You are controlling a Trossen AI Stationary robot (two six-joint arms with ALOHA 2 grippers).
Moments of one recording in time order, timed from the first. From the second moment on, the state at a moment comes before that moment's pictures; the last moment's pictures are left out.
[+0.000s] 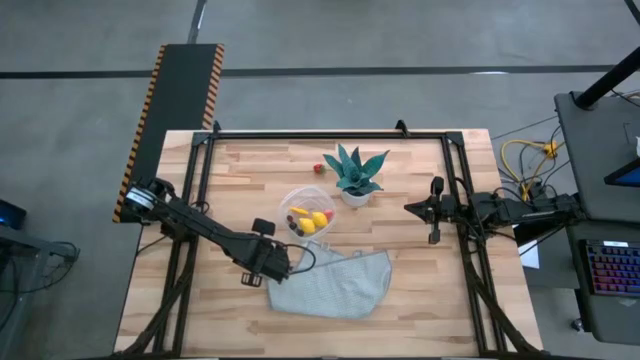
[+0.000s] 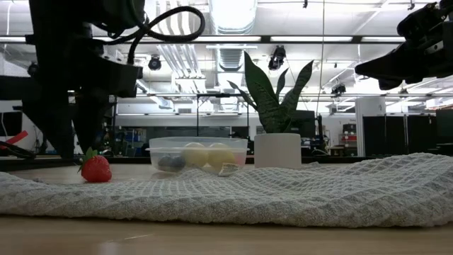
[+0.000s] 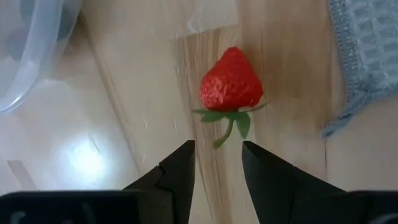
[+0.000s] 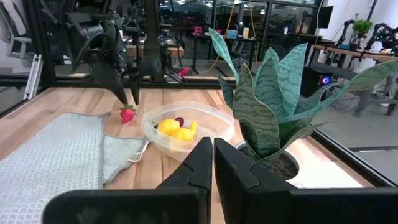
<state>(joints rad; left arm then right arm) -0.41 1.68 1.05 -0.96 -0.24 -0.22 0.11 0.05 0.04 -0.06 0.26 -0.05</state>
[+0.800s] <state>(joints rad) -0.41 1.68 1.00 -0.87 -0.24 -0.14 0.11 0.05 0.04 -0.06 0.26 -0.05</state>
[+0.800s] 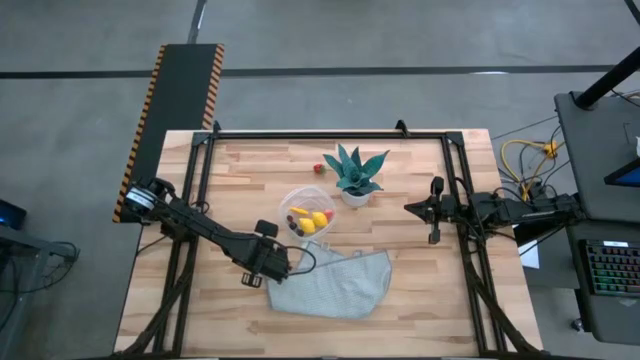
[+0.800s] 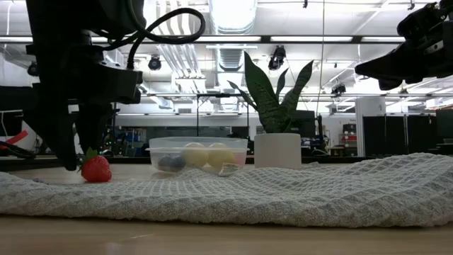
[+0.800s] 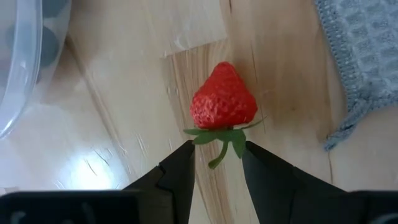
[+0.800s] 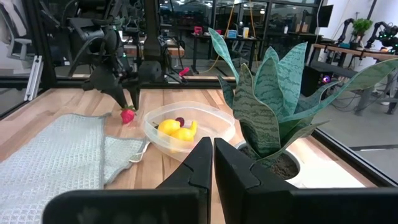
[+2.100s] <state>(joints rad) -0.39 1.68 1.00 -0.87 -0.19 -0.12 0.11 0.05 0.04 -0.06 0.26 -0.04</state>
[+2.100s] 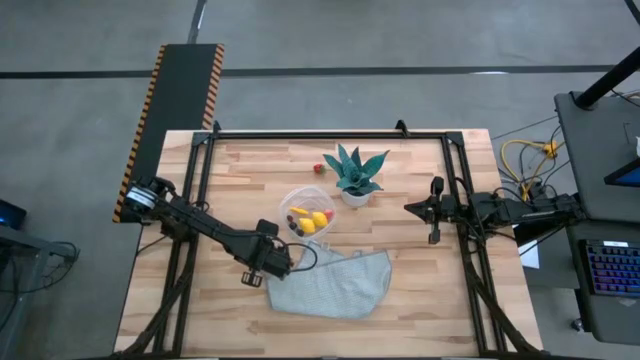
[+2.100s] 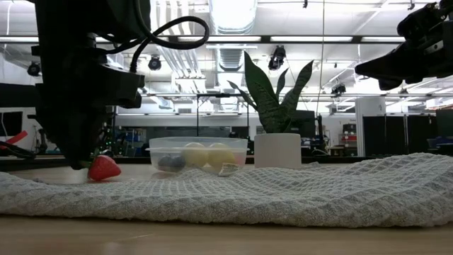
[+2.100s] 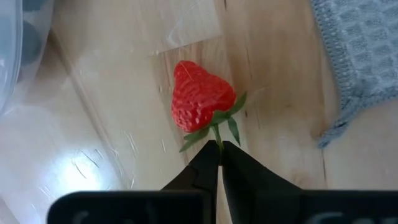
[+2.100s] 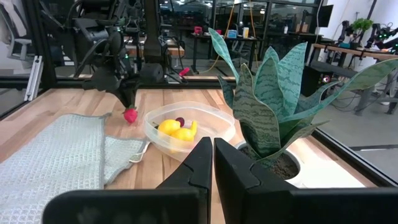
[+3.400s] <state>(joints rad) -0.39 1.63 1.10 -0.96 -0.19 -0.09 0.11 0.05 0.04 -0.05 0.26 -0.04</state>
